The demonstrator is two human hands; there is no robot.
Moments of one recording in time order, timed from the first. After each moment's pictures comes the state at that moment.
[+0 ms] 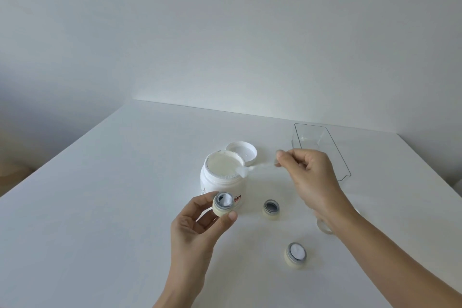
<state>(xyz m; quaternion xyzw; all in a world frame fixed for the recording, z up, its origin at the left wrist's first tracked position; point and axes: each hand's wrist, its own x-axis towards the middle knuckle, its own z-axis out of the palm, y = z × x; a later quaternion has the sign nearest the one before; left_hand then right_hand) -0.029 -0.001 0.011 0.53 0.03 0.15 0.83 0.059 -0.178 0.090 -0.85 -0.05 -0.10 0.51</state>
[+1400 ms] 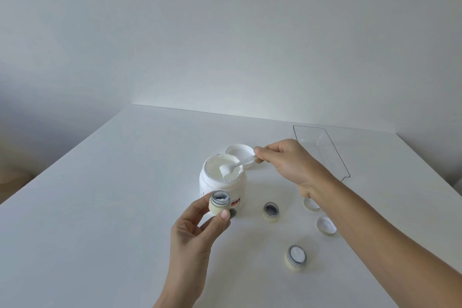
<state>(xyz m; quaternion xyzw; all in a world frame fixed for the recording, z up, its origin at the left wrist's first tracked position) -0.027 0.002 0.010 0.52 0.03 0.11 0.85 0.090 -0.158 0.111 -0.84 -0.06 0.09 0.53</state>
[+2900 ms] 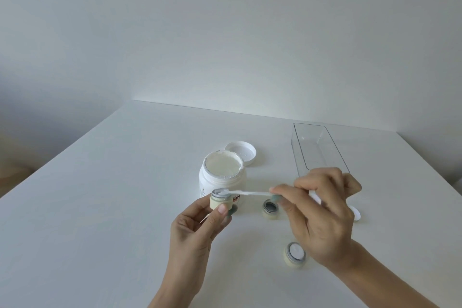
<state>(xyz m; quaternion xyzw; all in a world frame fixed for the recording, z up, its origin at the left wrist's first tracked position) -0.027 0.000 0.012 0.48 0.04 0.10 0.87 0.021 -0.184 0.070 -0.74 -0.34 -0.54 0.22</state>
